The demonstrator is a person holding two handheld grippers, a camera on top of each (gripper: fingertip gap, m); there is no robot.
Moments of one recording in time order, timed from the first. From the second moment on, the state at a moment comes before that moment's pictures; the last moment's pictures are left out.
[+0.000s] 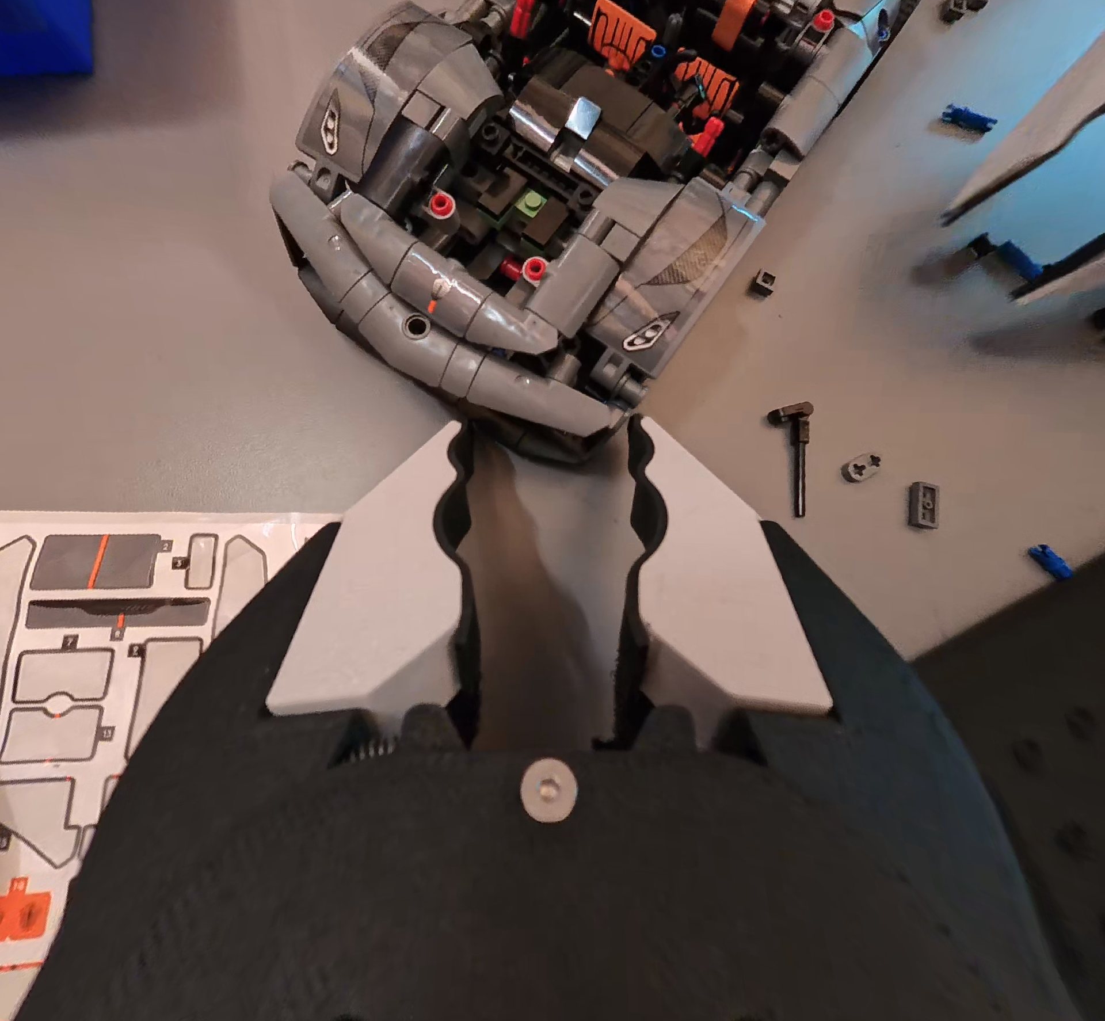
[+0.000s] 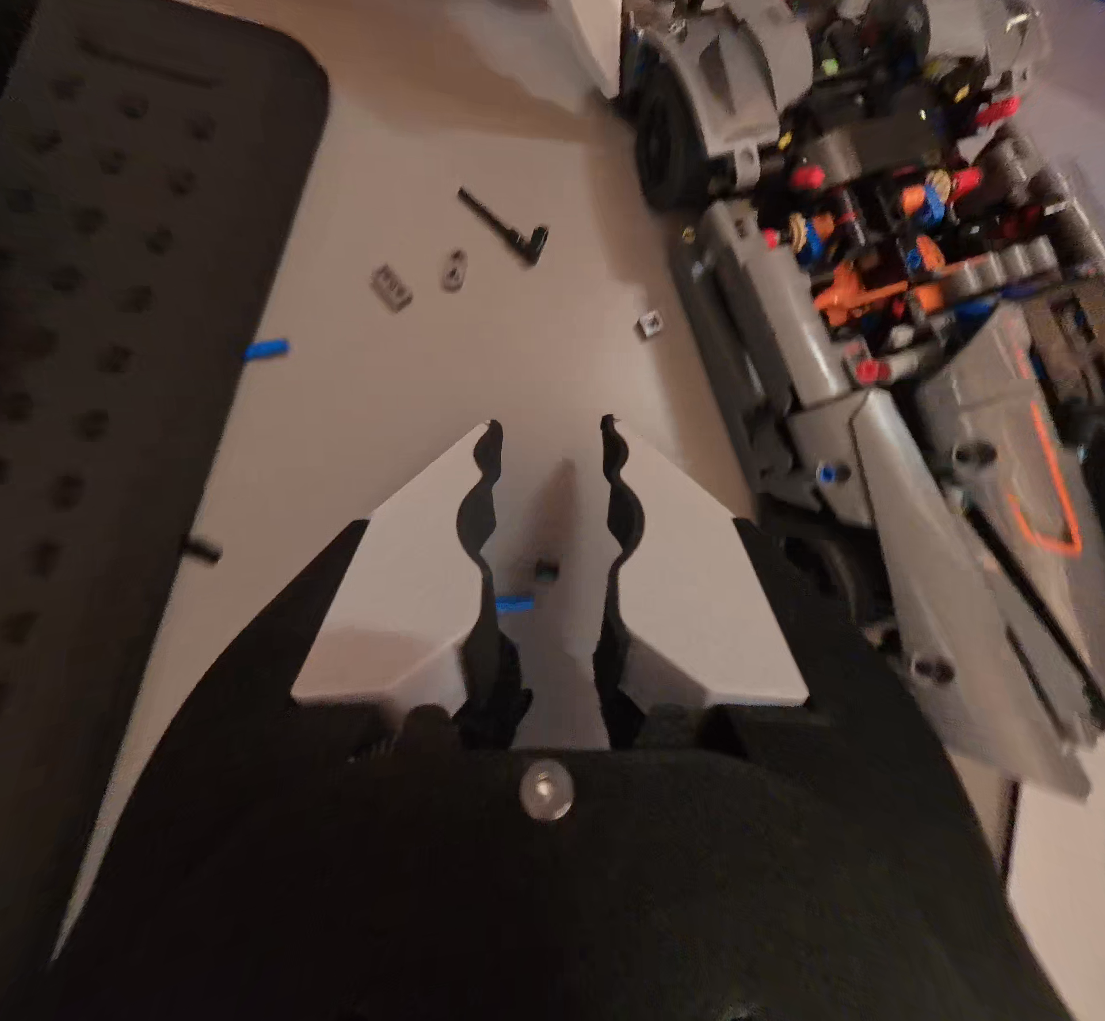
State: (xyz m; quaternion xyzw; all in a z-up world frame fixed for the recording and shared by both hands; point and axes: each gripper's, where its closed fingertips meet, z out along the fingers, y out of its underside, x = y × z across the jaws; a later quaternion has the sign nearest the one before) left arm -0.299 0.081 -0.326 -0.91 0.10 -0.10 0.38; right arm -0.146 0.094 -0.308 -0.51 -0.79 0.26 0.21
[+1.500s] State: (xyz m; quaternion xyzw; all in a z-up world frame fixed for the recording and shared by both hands) left arm -0.297 0.059 -0.288 -0.88 0.18 -0.13 0.42; right arm 0.024 0.078 -0.299 -0.57 -0.77 0.26 0.12
